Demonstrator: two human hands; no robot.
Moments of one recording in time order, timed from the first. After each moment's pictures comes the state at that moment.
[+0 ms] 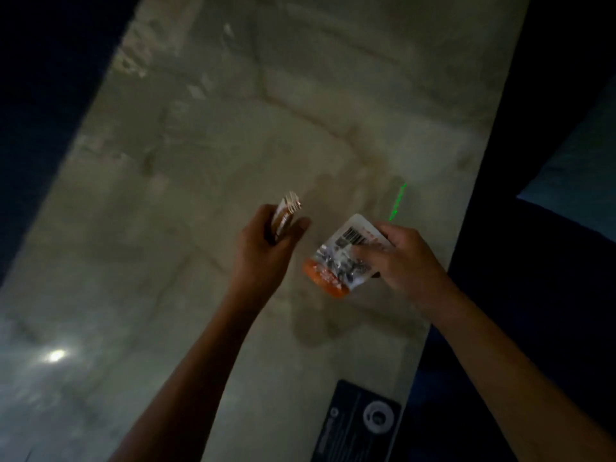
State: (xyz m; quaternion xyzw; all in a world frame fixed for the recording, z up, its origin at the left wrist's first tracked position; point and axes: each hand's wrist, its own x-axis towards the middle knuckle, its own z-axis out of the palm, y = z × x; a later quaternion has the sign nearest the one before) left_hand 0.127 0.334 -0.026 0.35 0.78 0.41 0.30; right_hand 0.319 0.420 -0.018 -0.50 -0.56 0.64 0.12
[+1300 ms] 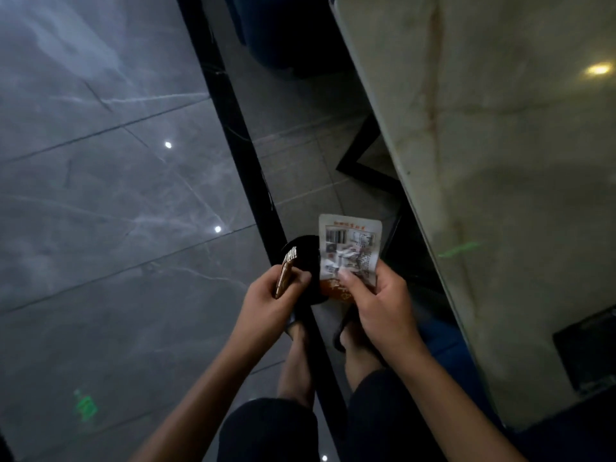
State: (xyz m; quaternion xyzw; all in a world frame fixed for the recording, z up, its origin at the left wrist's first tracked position) left_hand 0.154 -0.359 -0.084 -0.09 0.73 0.58 0.34; right_hand 0.204 -0.193 -0.069 -0.37 -0.67 0.64 -0.07
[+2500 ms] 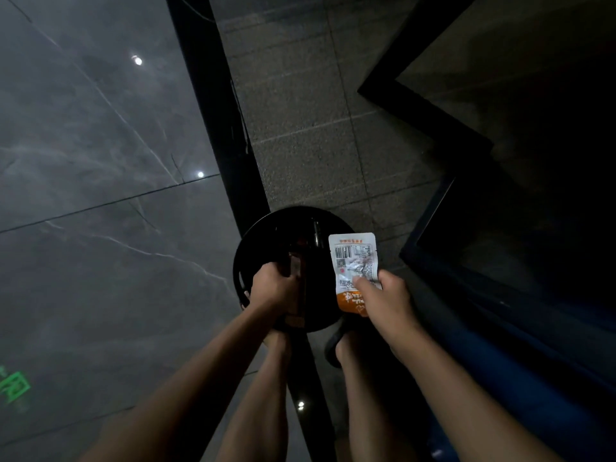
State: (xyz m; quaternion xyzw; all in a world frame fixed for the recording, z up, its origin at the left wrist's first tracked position) left_hand 0.185 -0.320 -0.536 -0.25 0.80 0.31 0.45; right_hand 0.227 -0.148 -0.467 -0.53 -0.66 0.47 -0.27
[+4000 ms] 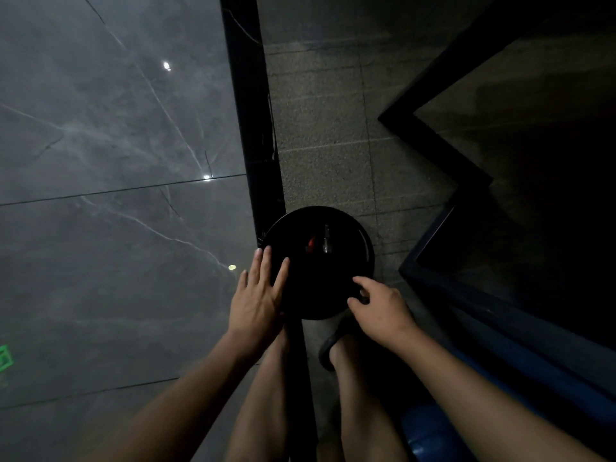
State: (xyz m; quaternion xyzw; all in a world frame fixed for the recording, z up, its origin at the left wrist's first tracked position) left_hand 0.228 -0.385 -0.480 0.16 0.91 0.03 0.38; right_hand 0.230 -0.161 -0.432 -0.28 -0.79 0.30 -0.45
